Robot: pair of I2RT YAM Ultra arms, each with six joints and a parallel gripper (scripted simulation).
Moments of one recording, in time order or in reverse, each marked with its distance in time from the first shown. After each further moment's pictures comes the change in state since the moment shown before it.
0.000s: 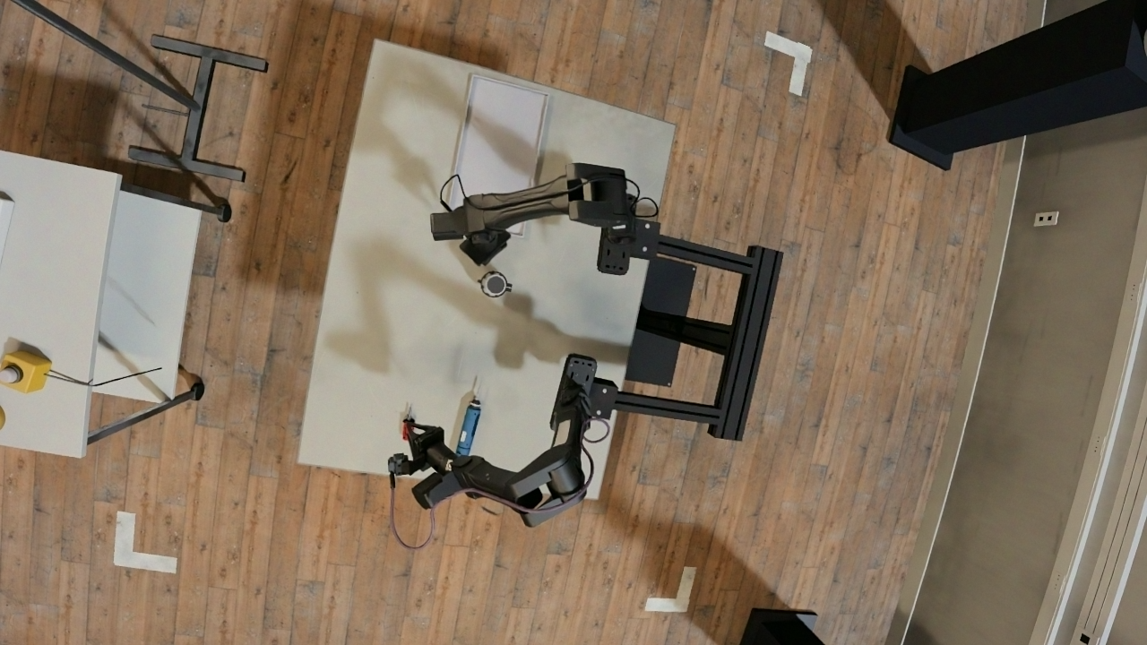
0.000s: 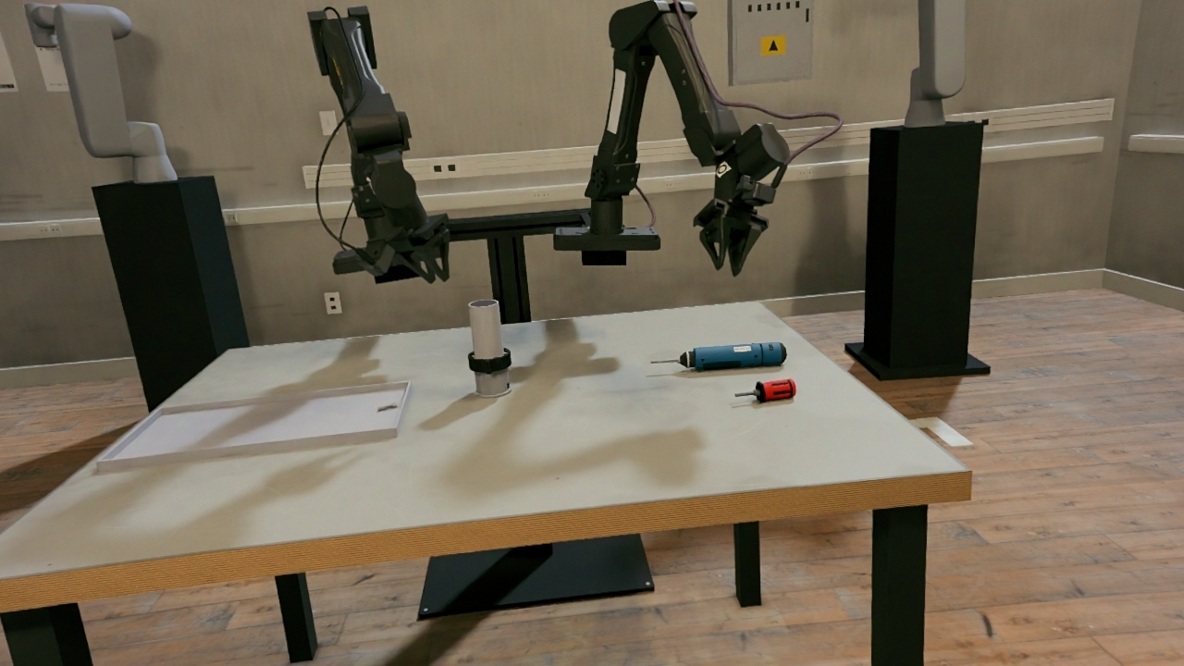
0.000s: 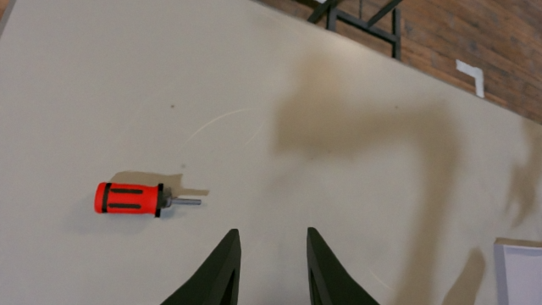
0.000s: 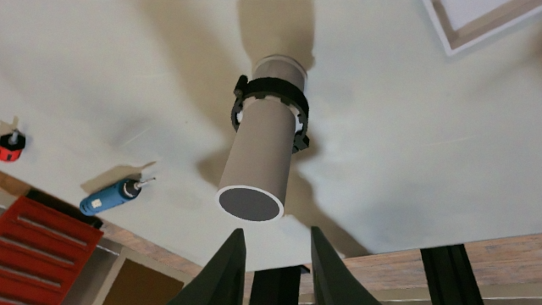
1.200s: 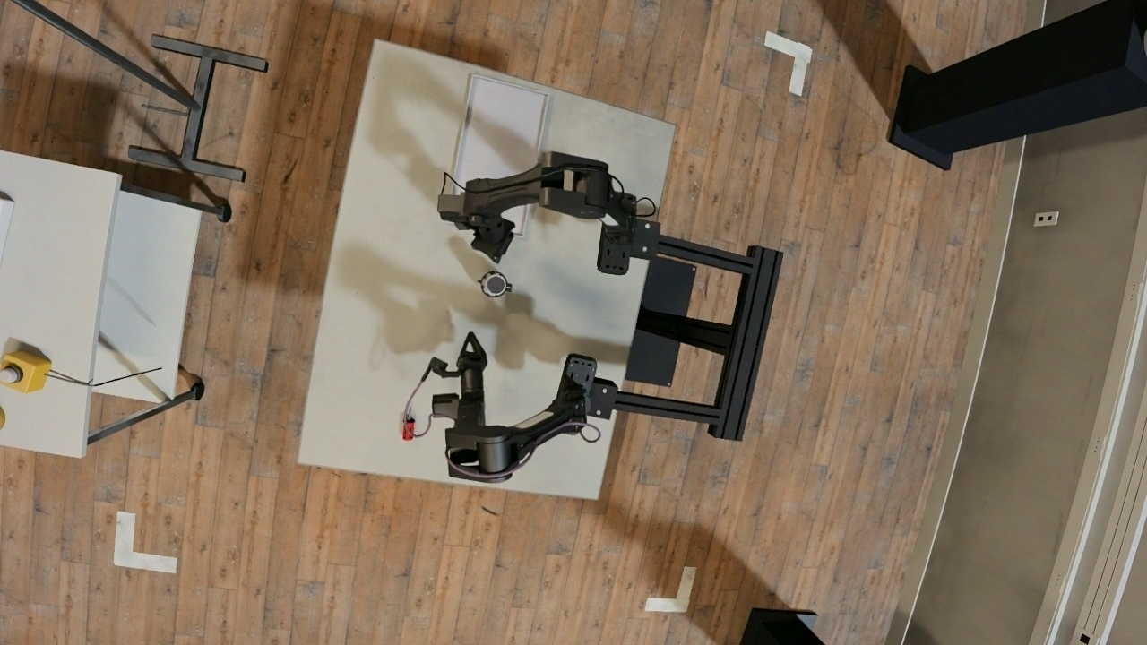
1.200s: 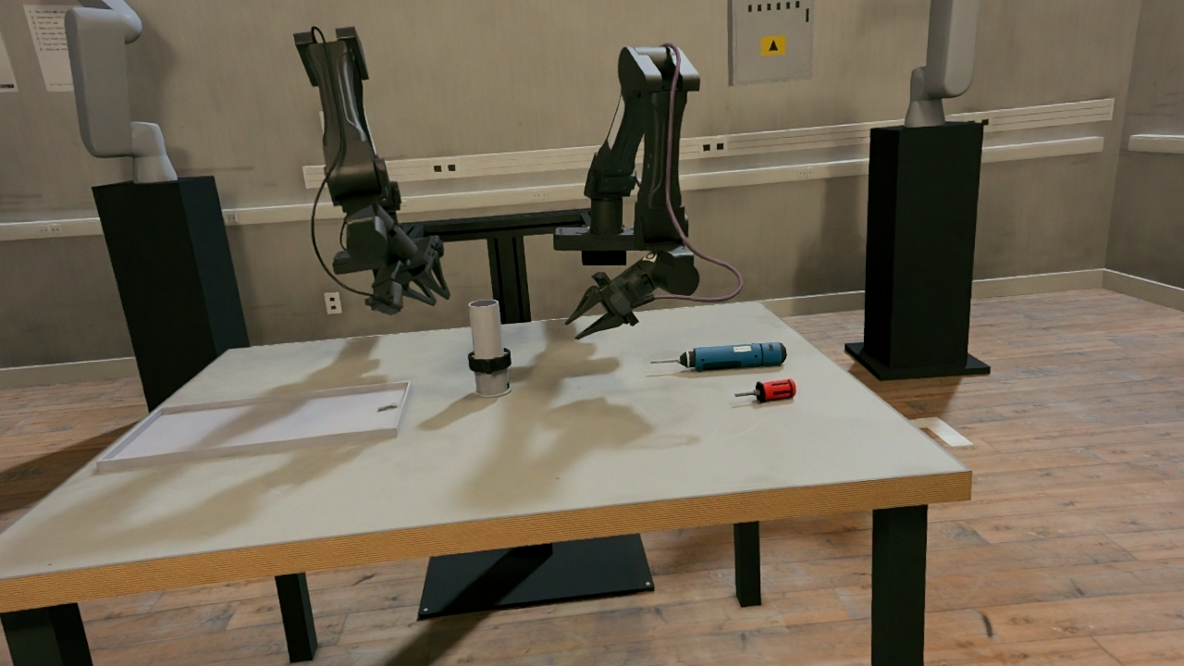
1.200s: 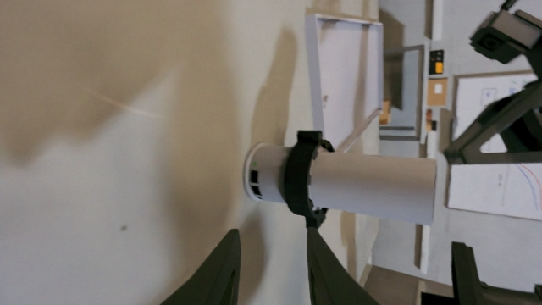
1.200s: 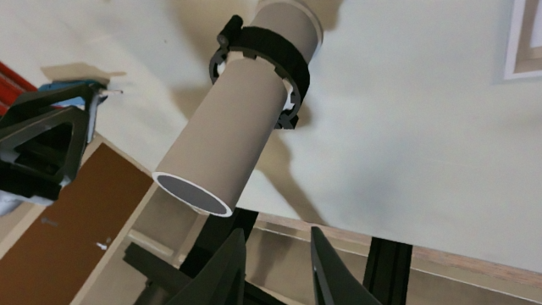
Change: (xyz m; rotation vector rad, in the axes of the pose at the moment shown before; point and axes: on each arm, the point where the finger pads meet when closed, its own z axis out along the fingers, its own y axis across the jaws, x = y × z) left arm 0.227 -0.156 0.054 0.640 0.559 -0.094; right arm 0.007 -0.027 0.041 -0.138 0.237 -0.288
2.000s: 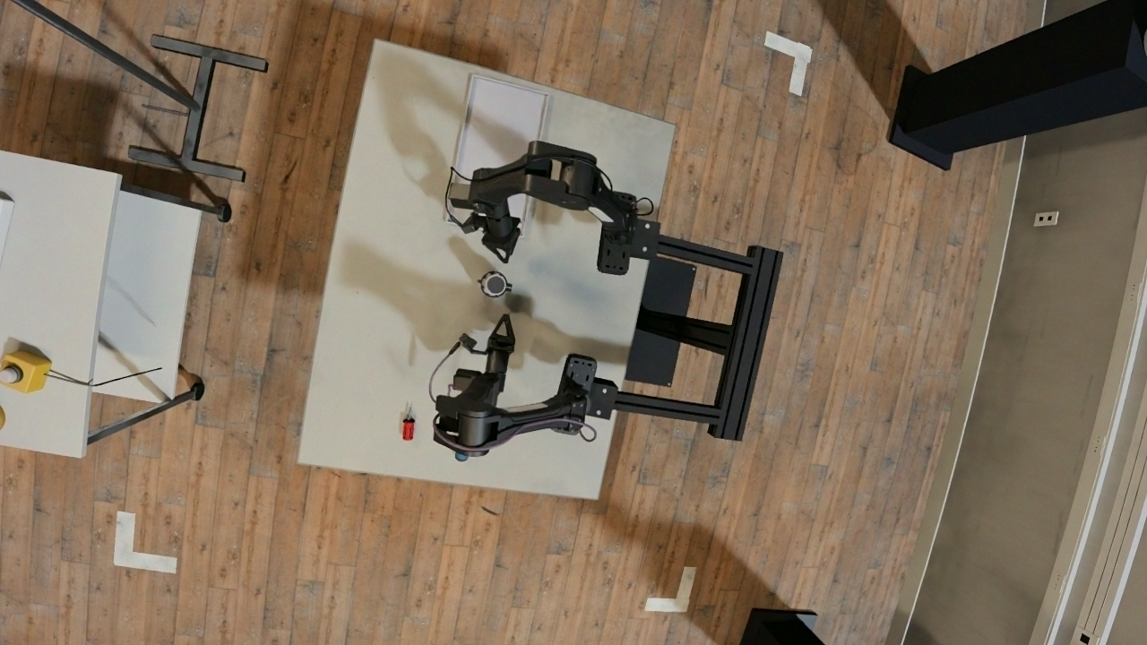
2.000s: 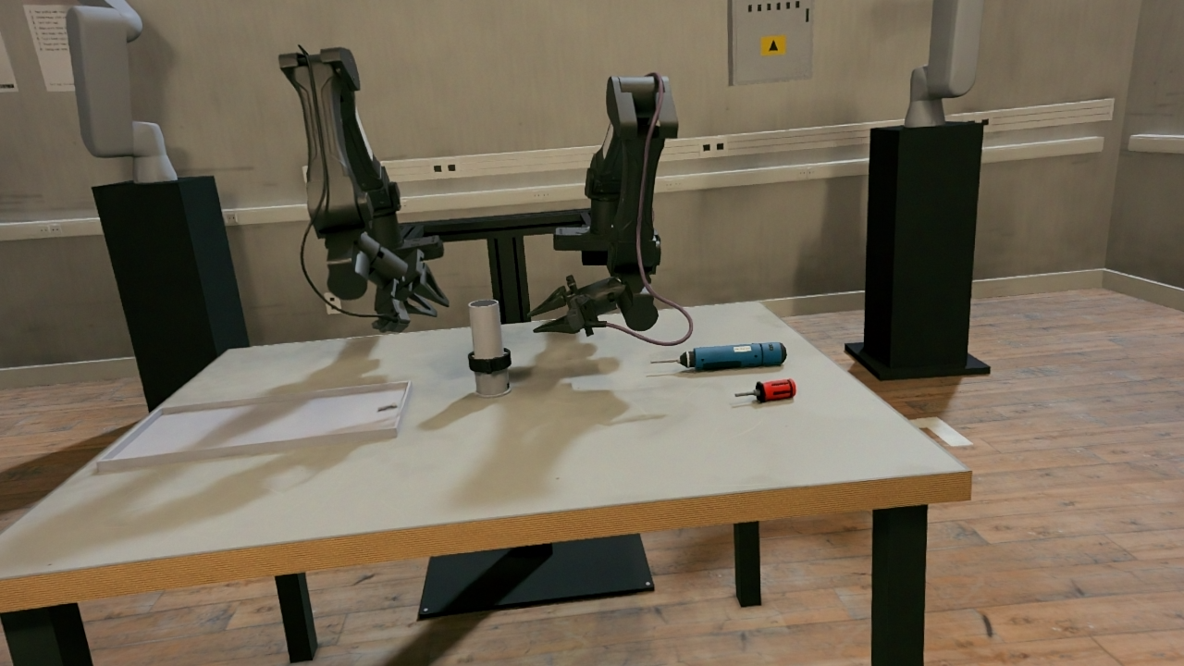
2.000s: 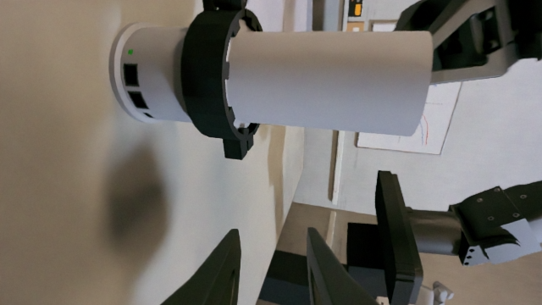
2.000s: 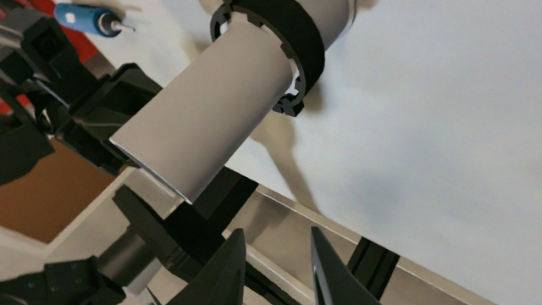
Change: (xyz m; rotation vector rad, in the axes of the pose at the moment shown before) left arm 0.088 -0.036 0.041 0.245 0.193 -0.114; right arm 0.008 -0.020 0.022 -0.174 0.102 -0.176
